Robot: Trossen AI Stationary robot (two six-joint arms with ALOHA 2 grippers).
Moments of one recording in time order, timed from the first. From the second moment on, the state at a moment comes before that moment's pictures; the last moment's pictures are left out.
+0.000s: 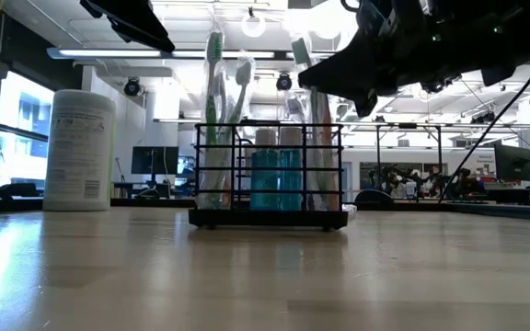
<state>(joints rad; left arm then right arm) -0.31 1.07 0.93 -0.53 -0.41 -0.21 0.21 1.54 0.53 0.85 0.26 0.19</state>
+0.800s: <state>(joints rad) -0.31 1.07 0.93 -0.53 -0.41 -0.21 0.21 1.53 0.53 0.83 0.24 0.18</state>
